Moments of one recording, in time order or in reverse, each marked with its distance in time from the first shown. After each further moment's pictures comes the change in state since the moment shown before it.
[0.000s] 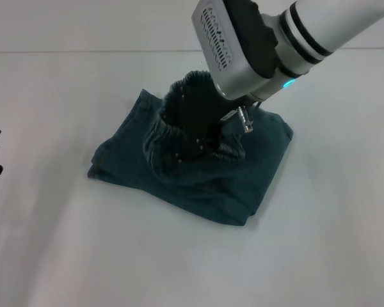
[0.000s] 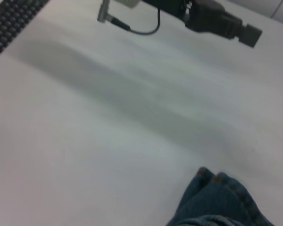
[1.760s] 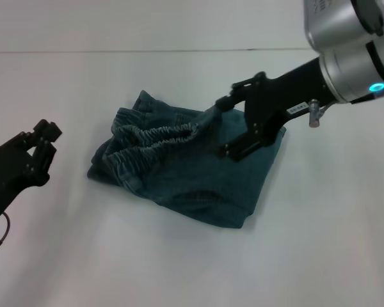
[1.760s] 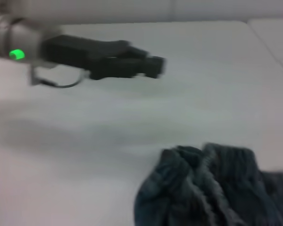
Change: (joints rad) left arm -0.014 0.005 0.218 0.086 0.065 0.091 -0.035; right arm -0.356 -0.011 0.053 -0.449 0.054 -0.158 0.459
